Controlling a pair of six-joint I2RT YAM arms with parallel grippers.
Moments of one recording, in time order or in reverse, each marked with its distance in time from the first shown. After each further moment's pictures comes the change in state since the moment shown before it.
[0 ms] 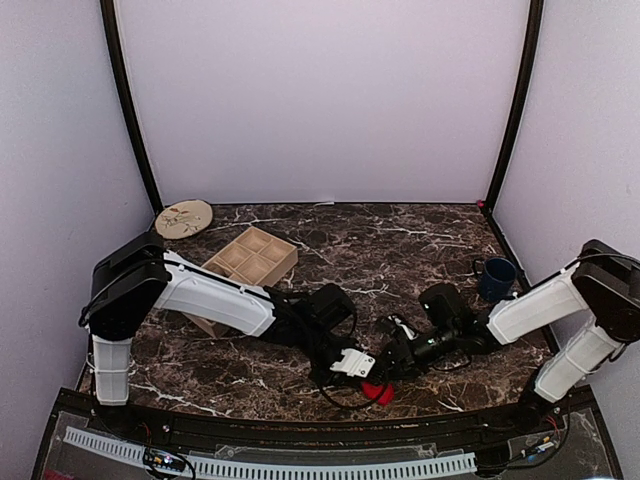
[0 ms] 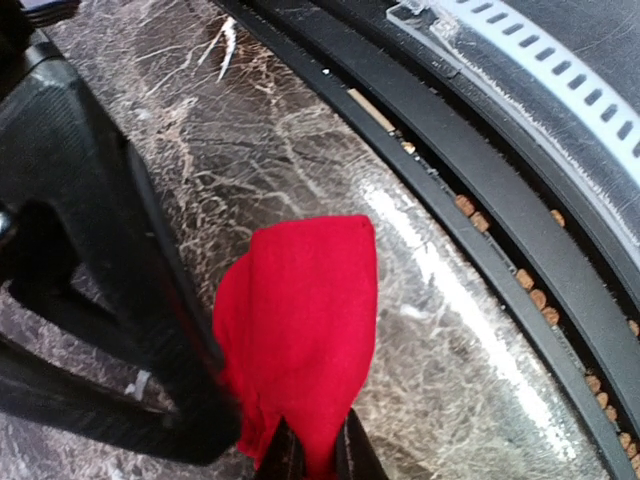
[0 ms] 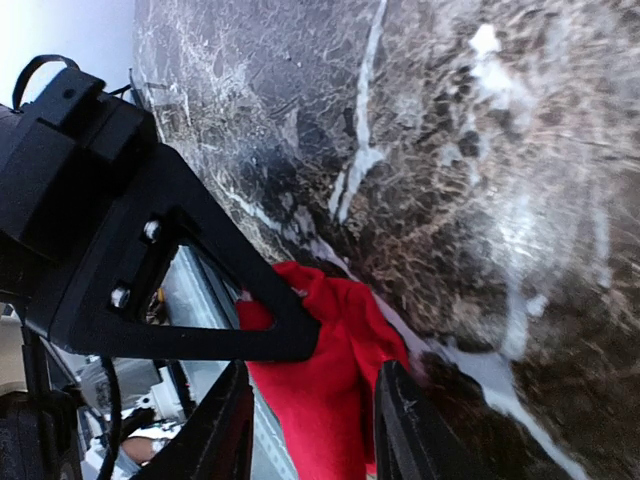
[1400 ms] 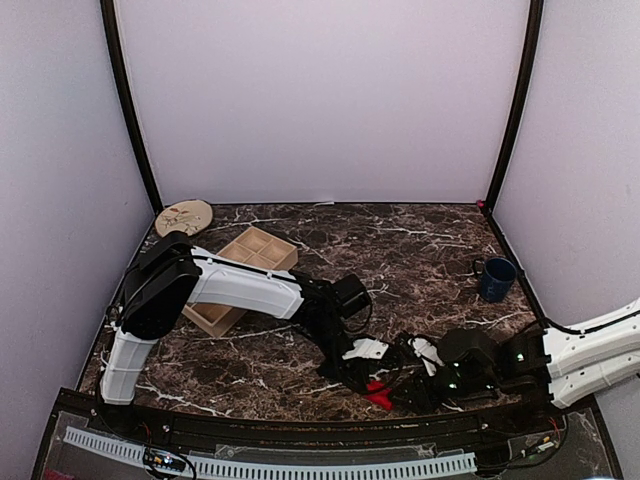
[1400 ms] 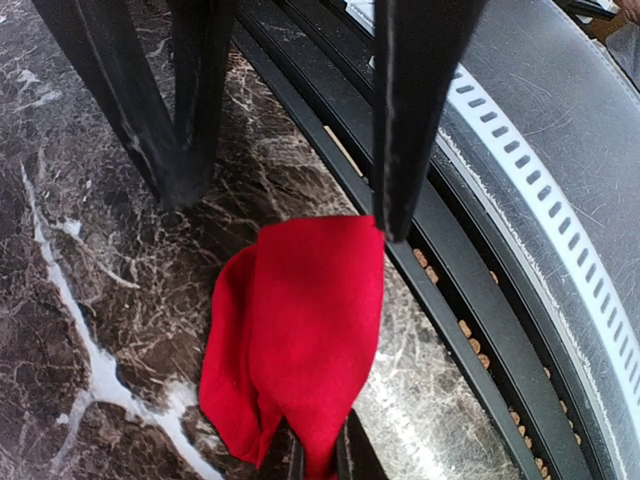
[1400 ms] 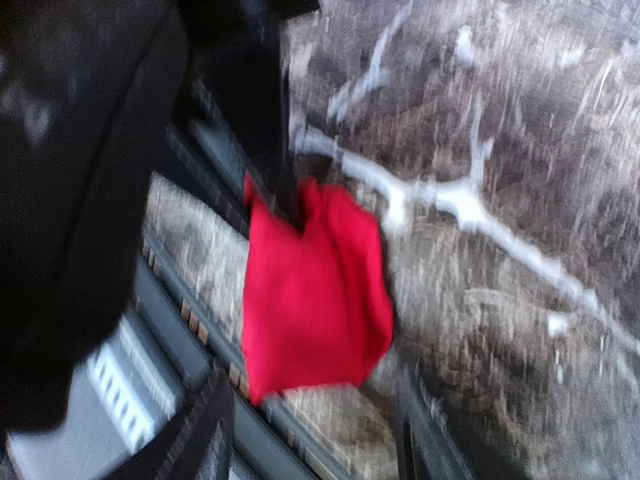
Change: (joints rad) left arm 0.041 0.183 0.313 -0.385 0.220 -0.102; right arm 0.475 -0.566 -0.110 -0.396 0.773 -0.134
